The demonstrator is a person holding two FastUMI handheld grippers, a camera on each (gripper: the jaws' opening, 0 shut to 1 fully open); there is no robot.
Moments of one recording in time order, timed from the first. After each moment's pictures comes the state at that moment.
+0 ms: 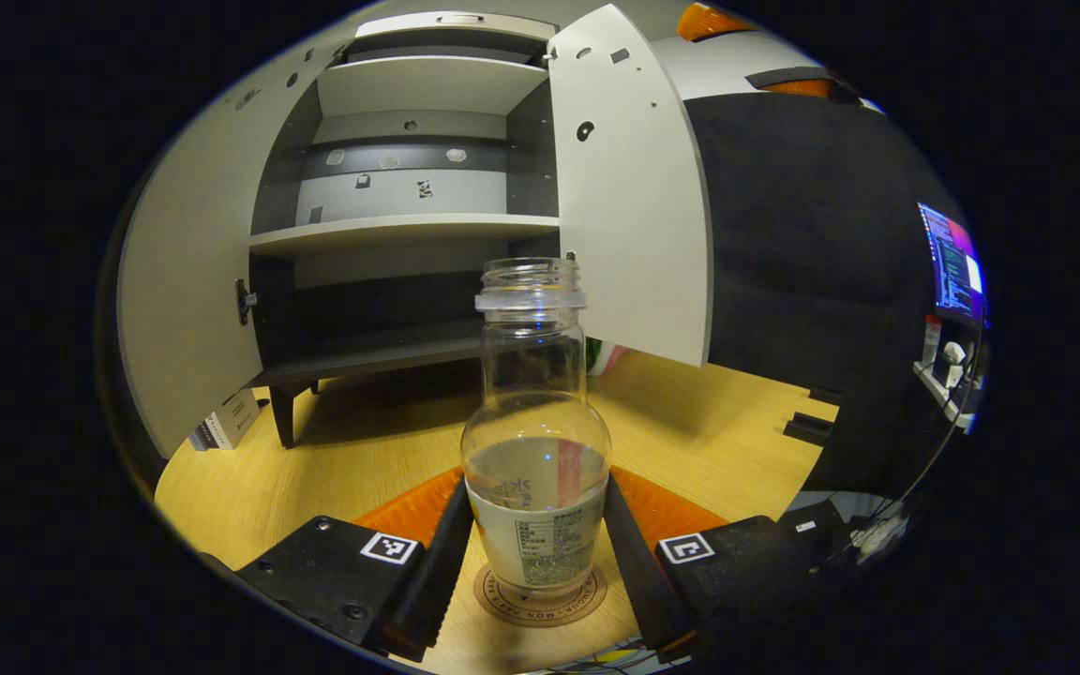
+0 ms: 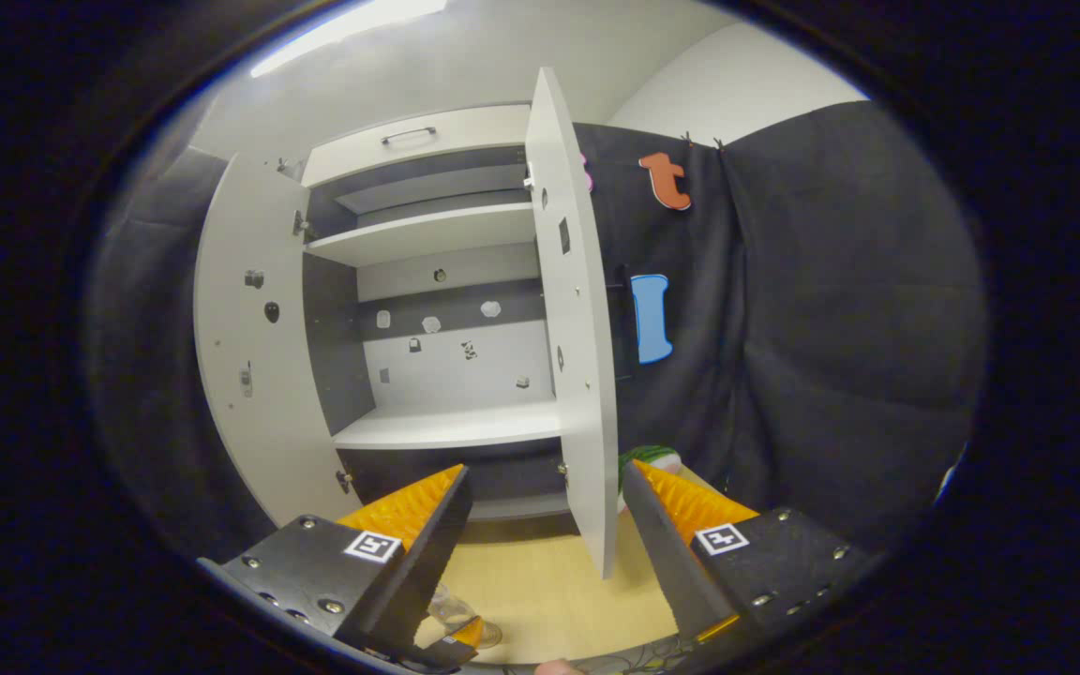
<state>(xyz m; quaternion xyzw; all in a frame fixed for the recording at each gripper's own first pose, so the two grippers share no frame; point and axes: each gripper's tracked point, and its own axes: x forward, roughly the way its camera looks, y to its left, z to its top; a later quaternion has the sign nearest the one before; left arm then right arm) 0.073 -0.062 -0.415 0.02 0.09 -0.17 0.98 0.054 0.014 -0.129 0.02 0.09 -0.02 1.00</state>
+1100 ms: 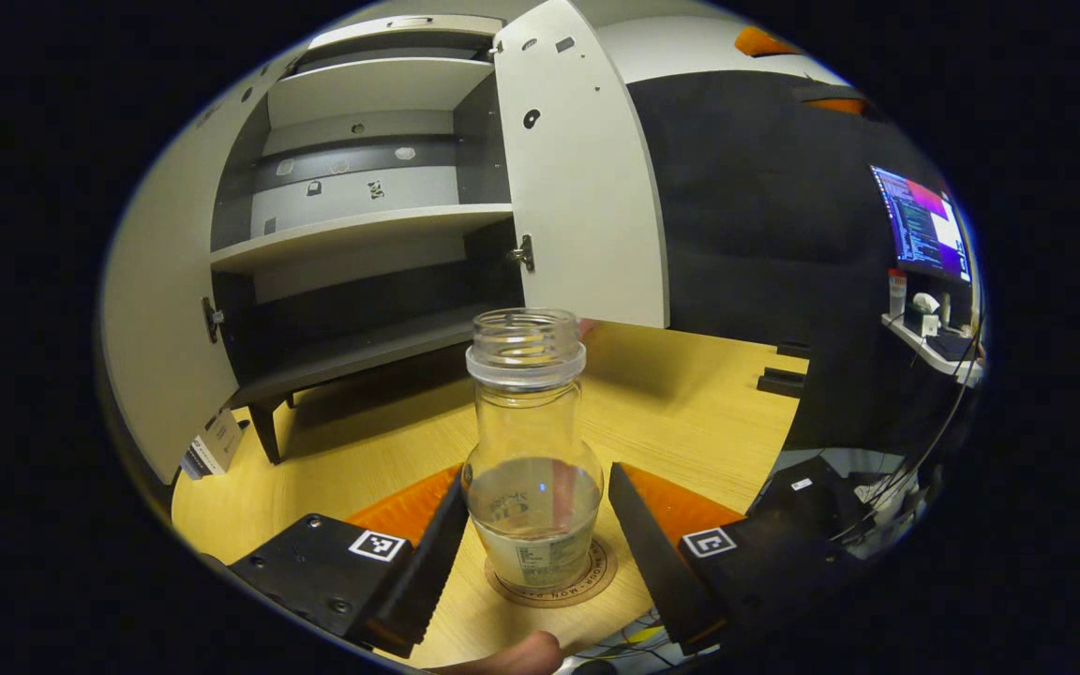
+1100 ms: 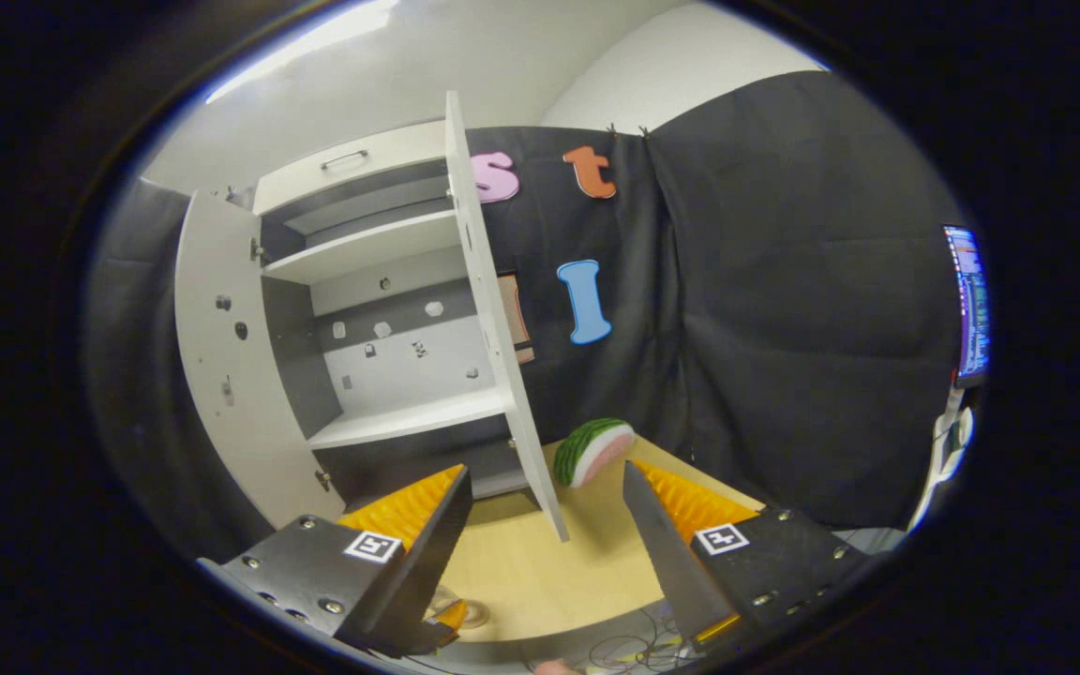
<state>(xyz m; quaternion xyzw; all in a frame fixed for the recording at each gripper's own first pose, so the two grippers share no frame) 0.063 -0.061 -0.424 0.07 0.10 -0.22 0.97 -0.026 -0.051 -0.145 0.06 0.10 -0.09 0.99</state>
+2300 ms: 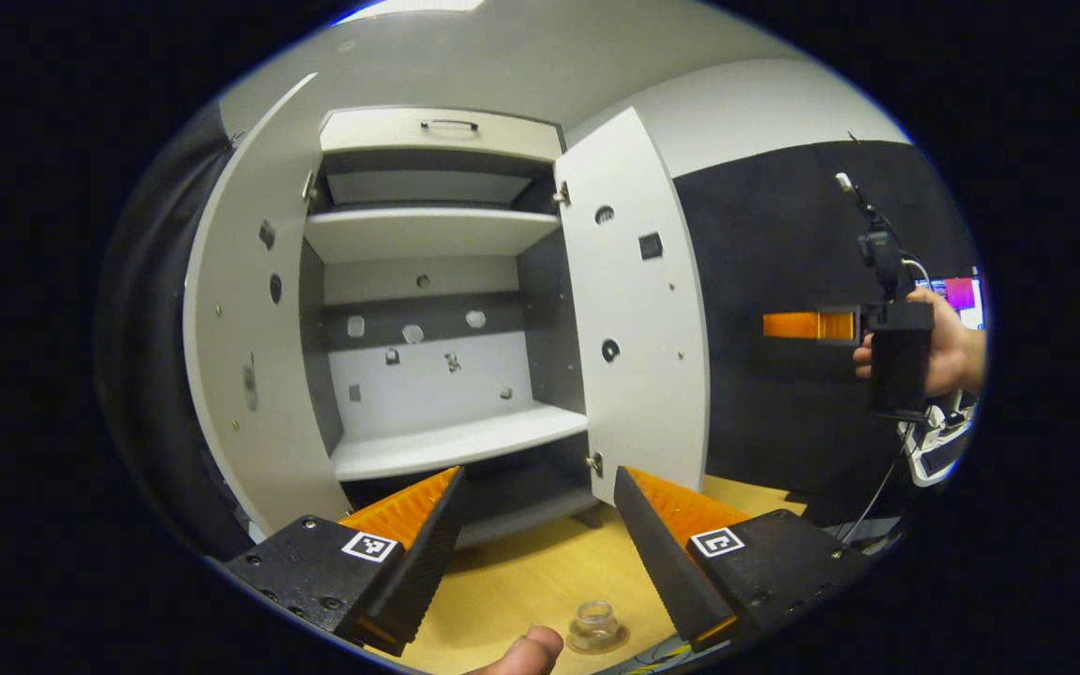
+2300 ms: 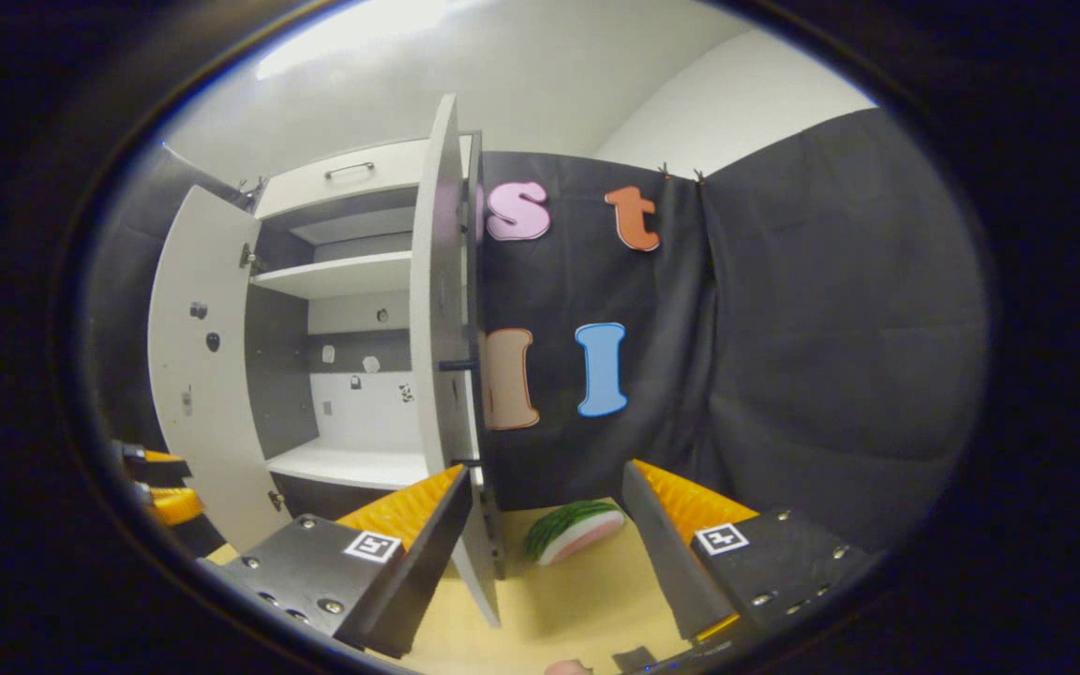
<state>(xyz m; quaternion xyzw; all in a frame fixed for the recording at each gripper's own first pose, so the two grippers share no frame) 0.045 0.020 -0.061 0.04 -0.04 -0.15 0.99 0.137 -0.127 -0.055 -0.02 0.02 -0.03 1.00</state>
